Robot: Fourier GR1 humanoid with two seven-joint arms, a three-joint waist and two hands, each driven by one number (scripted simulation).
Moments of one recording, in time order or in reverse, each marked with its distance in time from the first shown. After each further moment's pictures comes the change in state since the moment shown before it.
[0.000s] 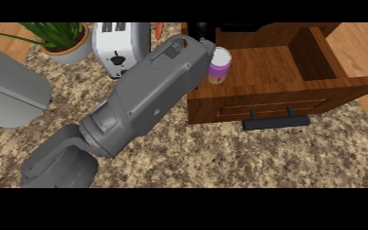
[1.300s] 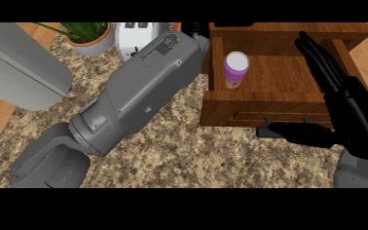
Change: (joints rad) left arm 0.017 0.040 0.010 -0.057 -0.004 -0.001 0.028; right arm -0.479 -0.009 0.589 0.394 1.111 -0.269 -0.163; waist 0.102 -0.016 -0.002
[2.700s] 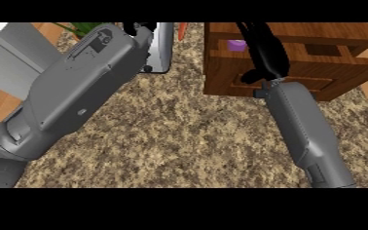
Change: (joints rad) left arm 0.171 0.284 -0.005 -0.376 -0.136 0.058 0.231; right arm -0.531 -0.018 0.019 1.181 0.476 -0.637 -0.118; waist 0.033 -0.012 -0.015
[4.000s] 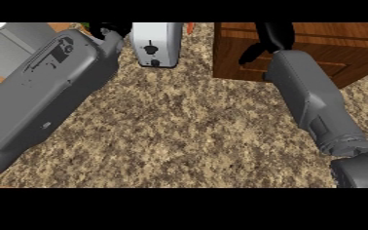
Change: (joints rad) left arm 0.098 0.132 0.024 -0.233 -0.065 -0.018 0.116; right arm -0.376 -0.074 -0.137 0.552 0.049 -0.246 0.028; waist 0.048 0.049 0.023
